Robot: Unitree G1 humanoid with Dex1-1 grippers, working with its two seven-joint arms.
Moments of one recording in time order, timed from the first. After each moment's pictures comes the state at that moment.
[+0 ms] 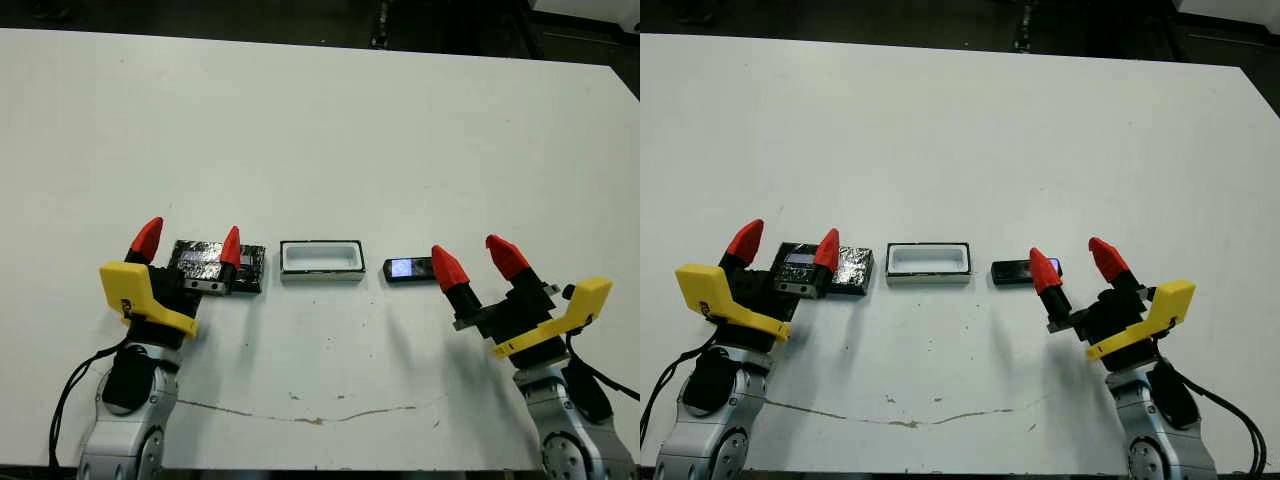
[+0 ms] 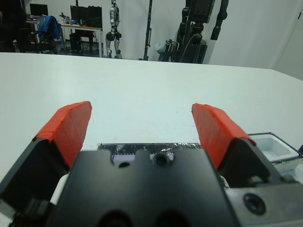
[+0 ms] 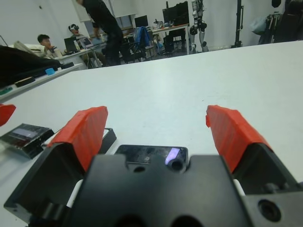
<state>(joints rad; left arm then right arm) 0.16 0.13 0.02 -0.41 -0.19 0.08 -0.12 0.15 -0.27 -0.16 -0.28 0.52 0.11 0.49</state>
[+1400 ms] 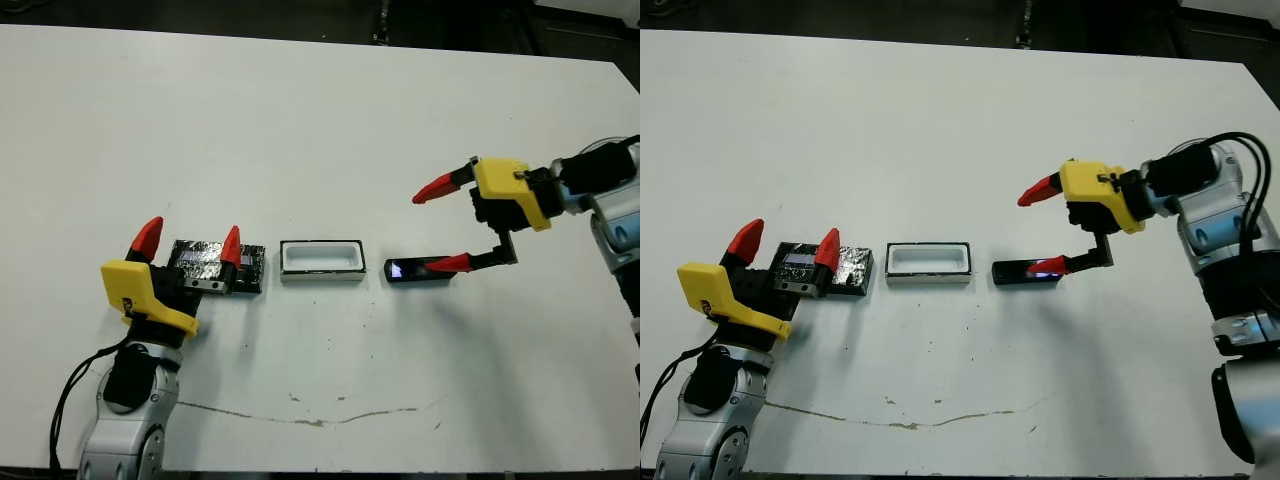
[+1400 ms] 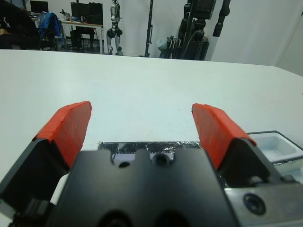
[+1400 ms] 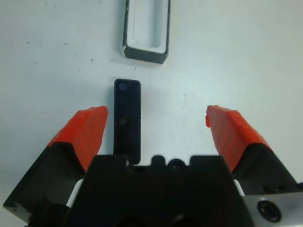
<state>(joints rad) 0.16 0.13 0.02 -0.41 -0.18 0.08 -0.11 -0.82 -0.75 0.34 0.48 0.00 -0.09 1.48</state>
